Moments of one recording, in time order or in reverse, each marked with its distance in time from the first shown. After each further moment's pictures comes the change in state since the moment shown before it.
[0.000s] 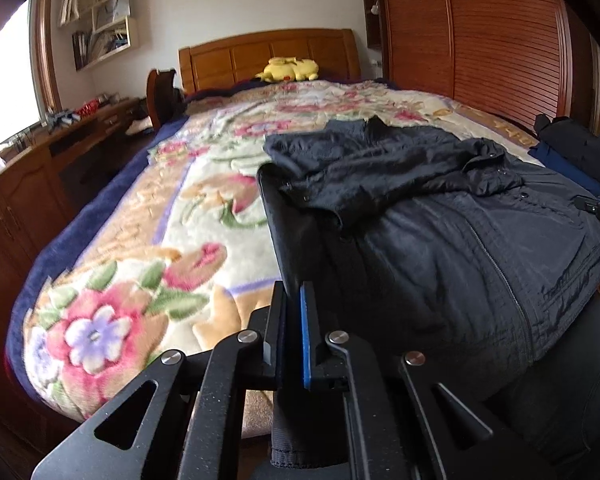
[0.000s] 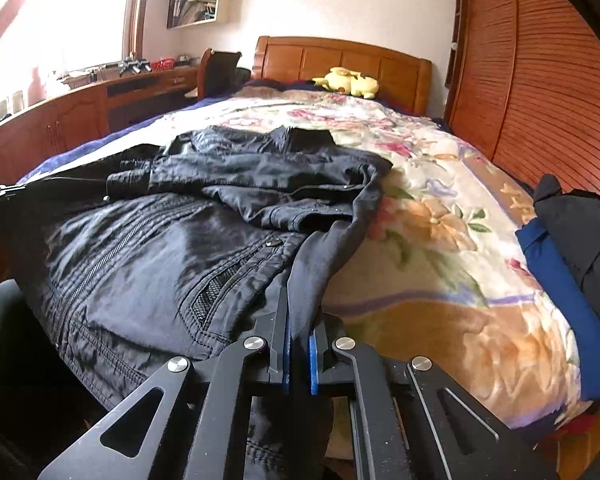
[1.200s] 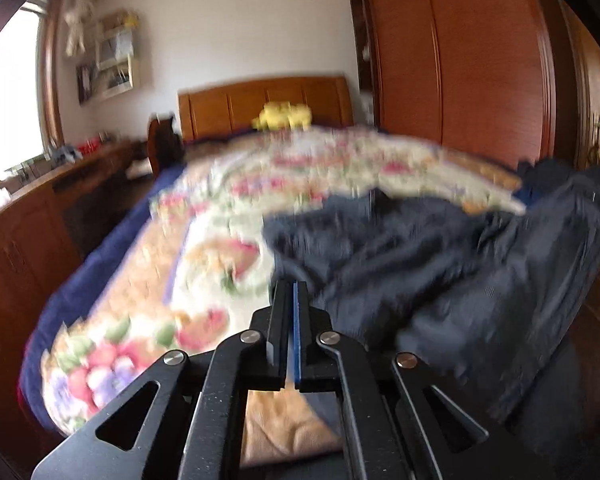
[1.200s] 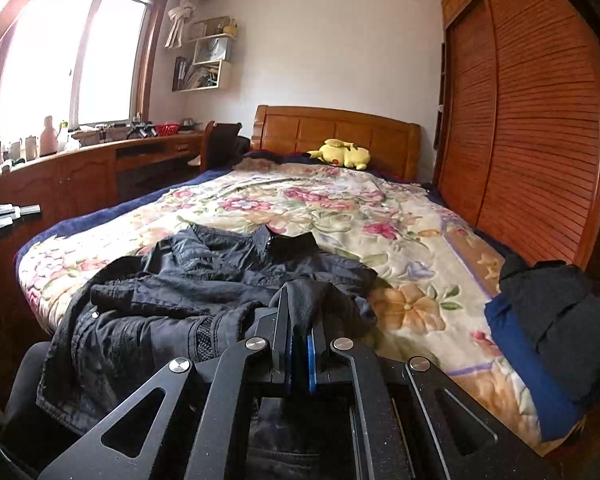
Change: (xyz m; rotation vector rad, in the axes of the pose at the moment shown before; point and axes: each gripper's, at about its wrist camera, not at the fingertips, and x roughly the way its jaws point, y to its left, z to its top) left arm -0.001 0.028 0.048 -0.007 -0.103 -0.037; right arm -0.044 -0.023 0.045 -0.008 -0.218 -0.028
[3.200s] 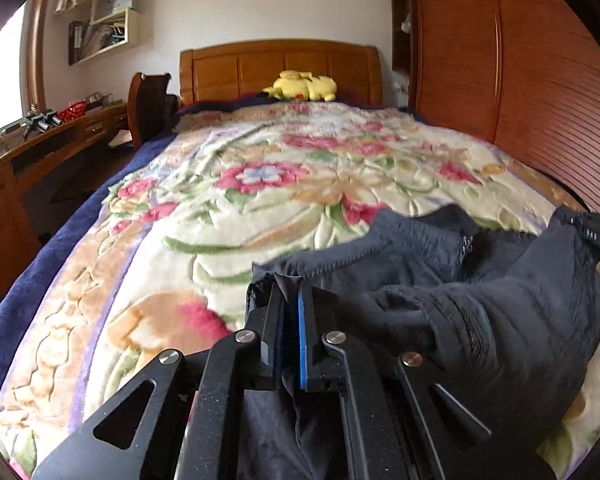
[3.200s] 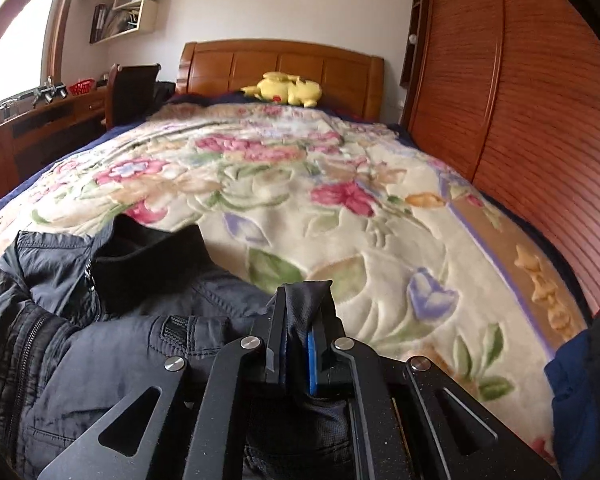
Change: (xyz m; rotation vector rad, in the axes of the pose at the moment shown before) left arm 0.249 0.013 0.101 -0.098 0.057 0.017; right arm 0.321 -0.077 0.085 0.088 0.219 -0.140
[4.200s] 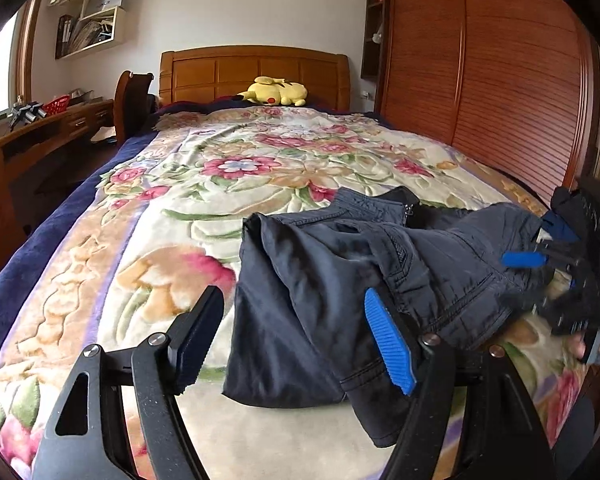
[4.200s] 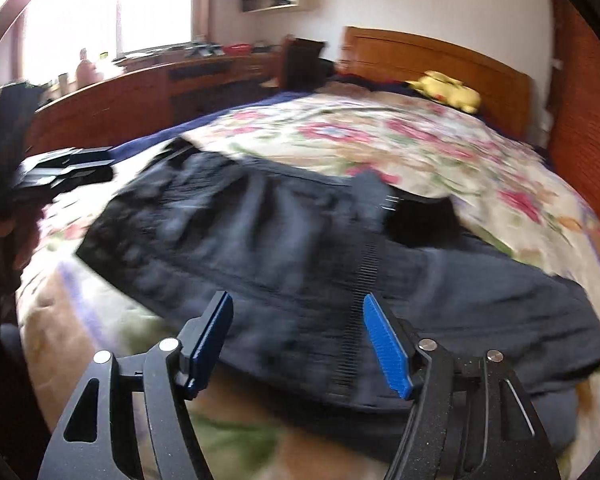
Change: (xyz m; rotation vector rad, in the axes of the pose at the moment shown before) left arm -0.082 0.017 -0.049 -0.001 -0.028 -0.131; right arm -0.128 0.154 -0.065 -0.289 0.051 0.464
